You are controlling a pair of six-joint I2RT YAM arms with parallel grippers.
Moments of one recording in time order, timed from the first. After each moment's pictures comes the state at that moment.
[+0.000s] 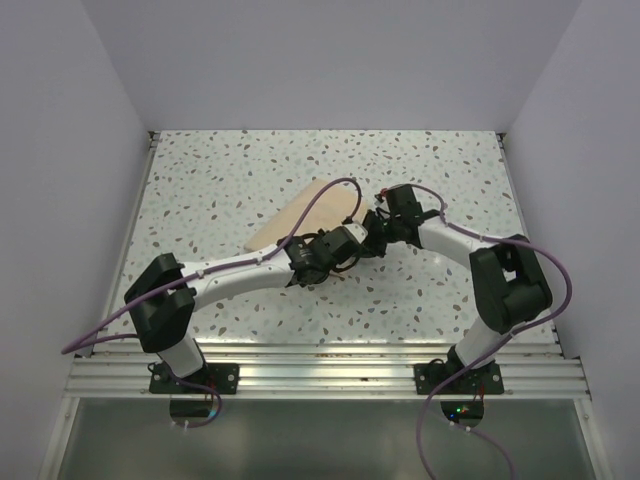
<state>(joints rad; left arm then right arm) -1.02 1.66 1.21 -0.60 -0.57 -0.04 0.40 1.68 0.99 -0.28 -0.57 0.87</state>
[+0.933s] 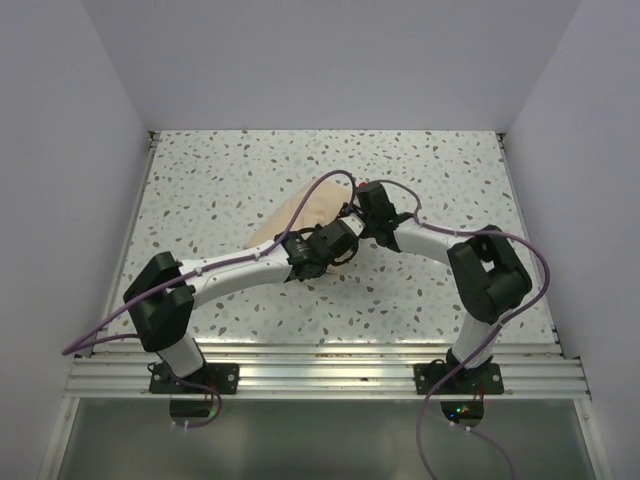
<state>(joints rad) -1.00 1.66 1.23 -0.58 -0.53 -0.07 0.54 1.79 1.05 0.00 -0.47 1.10</state>
